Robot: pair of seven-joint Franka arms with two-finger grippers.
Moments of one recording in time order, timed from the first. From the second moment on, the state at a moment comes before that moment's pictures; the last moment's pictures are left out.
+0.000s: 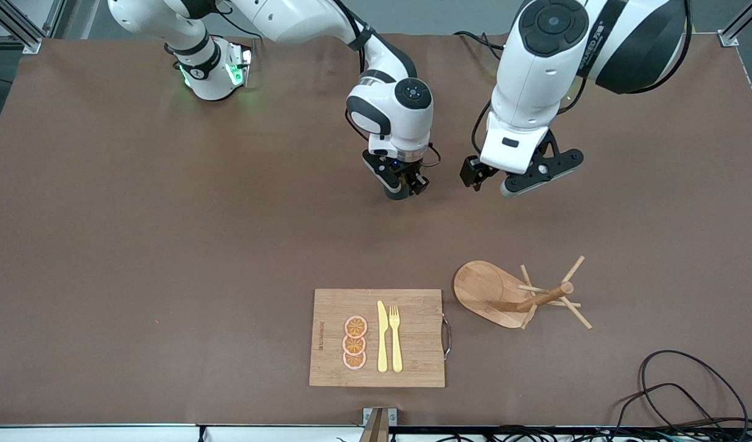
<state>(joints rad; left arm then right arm) -0.45 0.18 -0.12 -1.57 0.11 1.72 -0.97 0.93 0.72 0.06 -1.47 -0.12 2.23 1.95</state>
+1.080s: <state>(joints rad) -0.60 0.21 -0.13 -1.58 0.17 1.79 -1.14 0.55 0.23 0.05 -1.66 -0.13 1.83 0.98</state>
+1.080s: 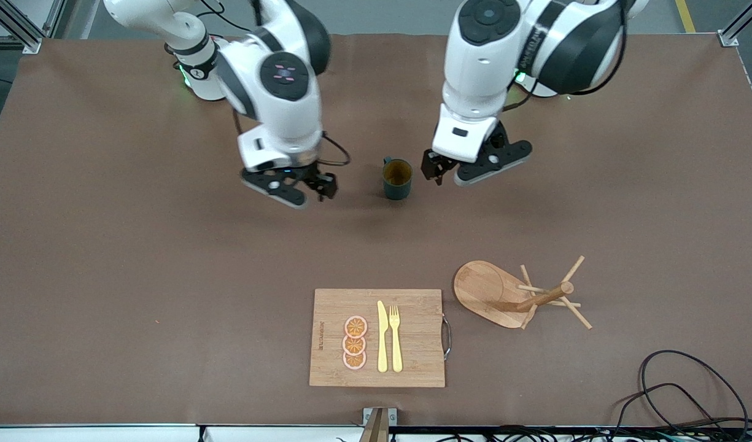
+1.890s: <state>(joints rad) -0.99 0.42 -0.13 -1.64 0.59 1.82 -1.76 0.04 -0.03 0.05 -1.71 -0.11 1.70 0.05</state>
